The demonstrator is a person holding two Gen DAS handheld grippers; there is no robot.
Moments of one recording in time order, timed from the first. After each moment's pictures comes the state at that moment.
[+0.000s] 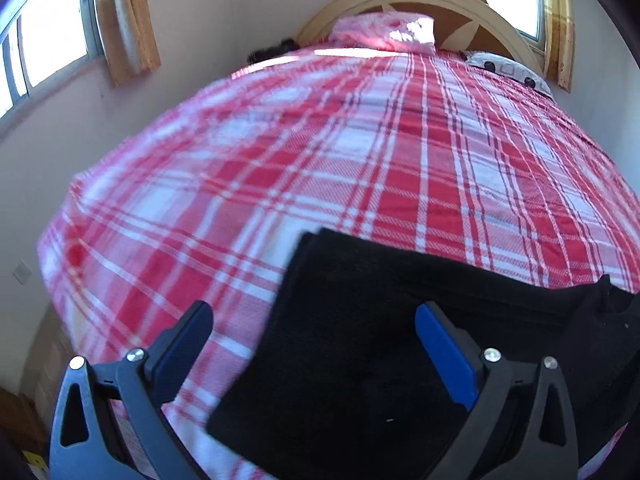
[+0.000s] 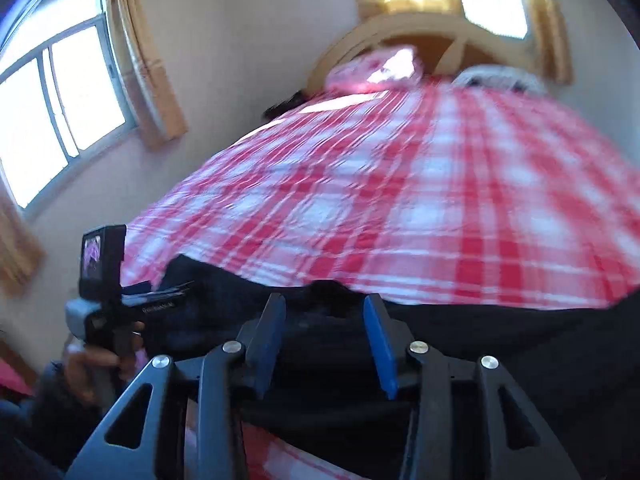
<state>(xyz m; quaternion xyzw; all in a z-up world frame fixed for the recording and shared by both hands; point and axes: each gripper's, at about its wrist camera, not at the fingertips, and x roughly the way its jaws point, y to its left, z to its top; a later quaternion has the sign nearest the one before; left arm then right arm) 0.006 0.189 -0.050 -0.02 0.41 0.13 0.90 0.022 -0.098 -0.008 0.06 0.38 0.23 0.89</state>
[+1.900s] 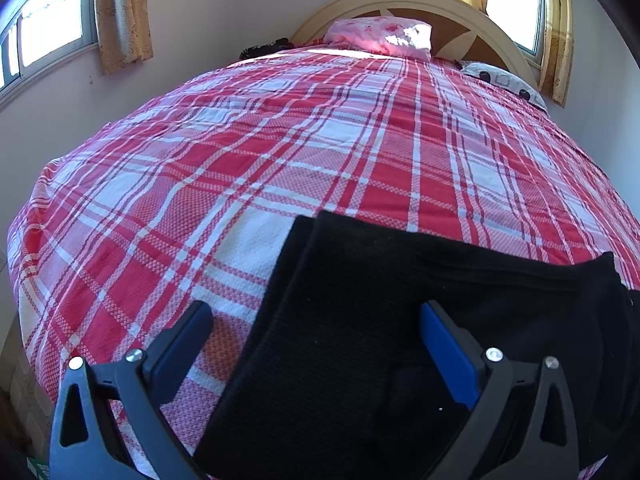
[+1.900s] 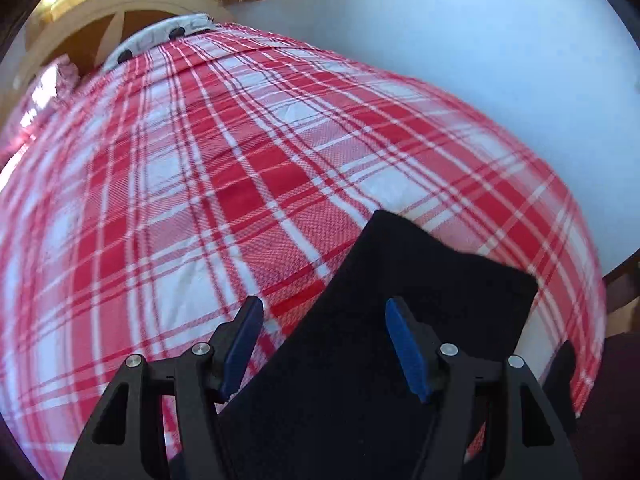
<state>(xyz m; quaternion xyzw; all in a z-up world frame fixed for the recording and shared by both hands) 0.029 0.184 -0.083 -0.07 0.40 0.10 0.91 0.148 -0.461 -0.050 0.10 0.48 -0.32 0.81</state>
